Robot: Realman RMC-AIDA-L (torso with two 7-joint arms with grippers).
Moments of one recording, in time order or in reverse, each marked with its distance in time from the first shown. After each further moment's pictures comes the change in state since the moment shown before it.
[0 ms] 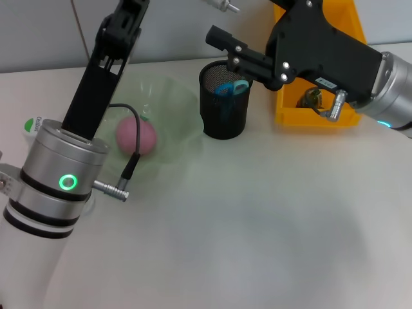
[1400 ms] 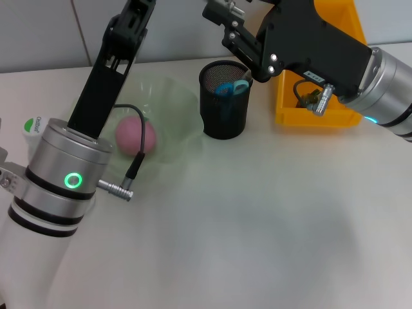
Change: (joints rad) left arm -0.003 0.000 0.008 0.011 -0.011 -0.027 0.000; right arm 0.025 0.003 0.002 0.053 0.030 0.021 -0.083
